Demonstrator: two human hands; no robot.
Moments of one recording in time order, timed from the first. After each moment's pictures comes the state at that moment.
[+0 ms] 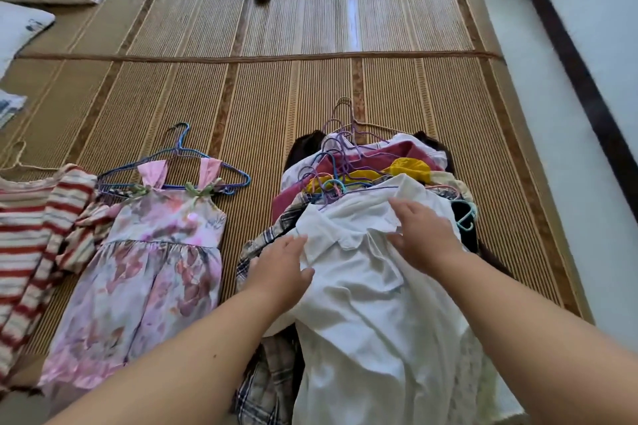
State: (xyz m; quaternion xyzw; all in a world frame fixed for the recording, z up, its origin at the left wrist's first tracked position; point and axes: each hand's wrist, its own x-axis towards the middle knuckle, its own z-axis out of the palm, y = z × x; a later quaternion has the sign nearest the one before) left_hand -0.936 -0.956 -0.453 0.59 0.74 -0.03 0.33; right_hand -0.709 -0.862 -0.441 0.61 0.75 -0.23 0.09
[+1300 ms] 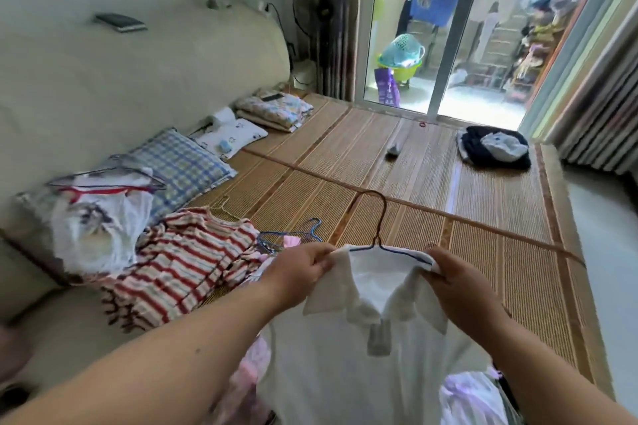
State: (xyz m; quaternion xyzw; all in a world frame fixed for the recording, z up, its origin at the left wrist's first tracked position) left_hand -1.030 -1.075 -0.143 0.54 0.75 0.29 0.25; right_hand -0.796 -0.949 -0.142 0.44 0.84 -0.28 -0.18
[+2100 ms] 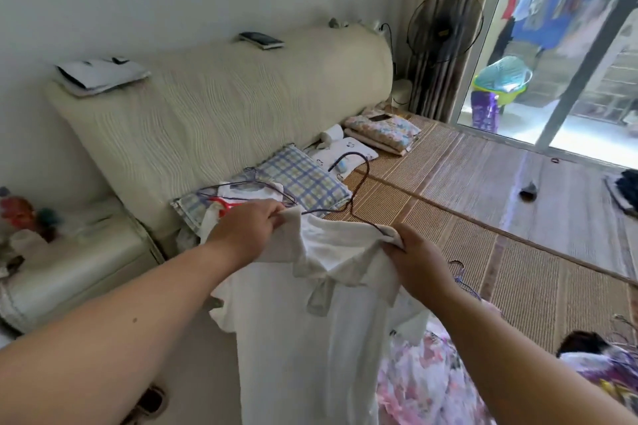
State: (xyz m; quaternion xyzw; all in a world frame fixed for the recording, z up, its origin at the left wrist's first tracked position) left_hand -1.509 -1.323 -0.083 0.46 0.85 0.25 0.02; right_hand -1.296 -1.149 -0.116 0.35 0.85 -0.34 -0.19
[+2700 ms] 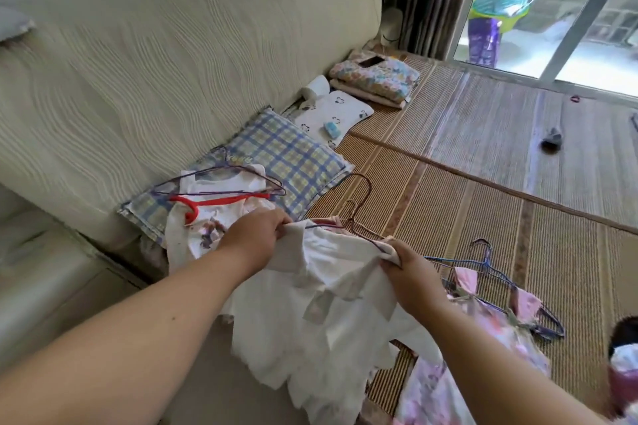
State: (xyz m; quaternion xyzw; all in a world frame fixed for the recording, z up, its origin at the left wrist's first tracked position) left_hand -1.669 -1.189 -0.208 0.47 0.85 0.16 0.15; right_hand -1.438 -1.060 -0.248 0.44 0.79 -0.40 -0.12
